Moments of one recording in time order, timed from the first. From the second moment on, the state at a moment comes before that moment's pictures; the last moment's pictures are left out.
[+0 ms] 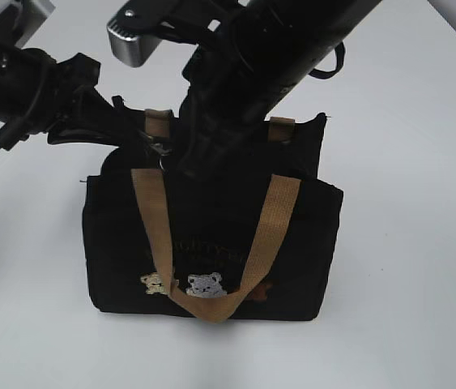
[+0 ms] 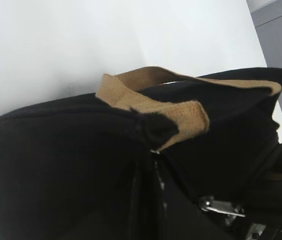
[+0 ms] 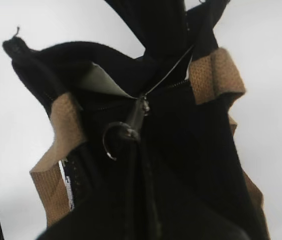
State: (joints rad) left arm -0.23 1.56 -1.03 -1.04 0.79 0.74; right arm 0.70 1.74 -1.40 0.32 0.75 -0.73
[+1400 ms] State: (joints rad) left arm -0.23 1.56 -1.03 -1.04 0.79 0.74; right arm 0.70 1.74 -1.40 0.40 0.73 -0.78
